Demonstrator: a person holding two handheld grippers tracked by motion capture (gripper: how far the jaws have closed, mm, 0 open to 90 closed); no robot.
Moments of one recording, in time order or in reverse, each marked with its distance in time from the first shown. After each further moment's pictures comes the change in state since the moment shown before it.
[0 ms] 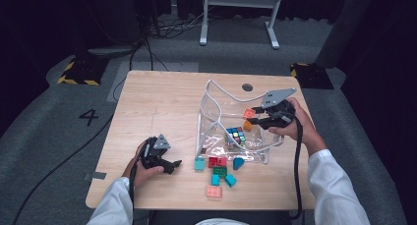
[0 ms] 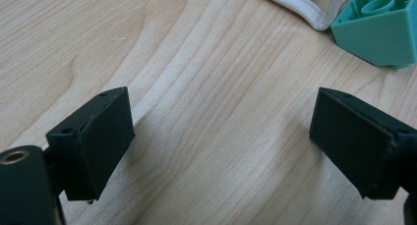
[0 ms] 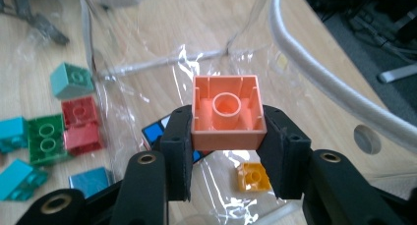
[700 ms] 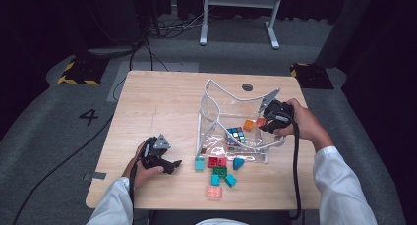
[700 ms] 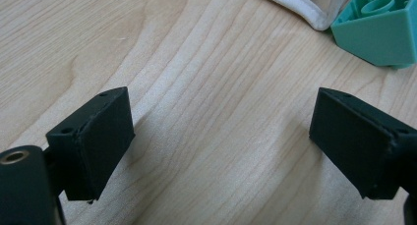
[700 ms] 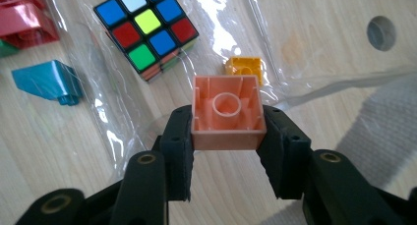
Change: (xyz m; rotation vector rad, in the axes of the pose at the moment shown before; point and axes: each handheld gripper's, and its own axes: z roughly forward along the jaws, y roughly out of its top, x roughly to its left) left arm 0.000 0.000 0.000 0.000 -0.005 -0.002; right arm -0.013 -0.015 0.017 0.410 -0.011 -0.008
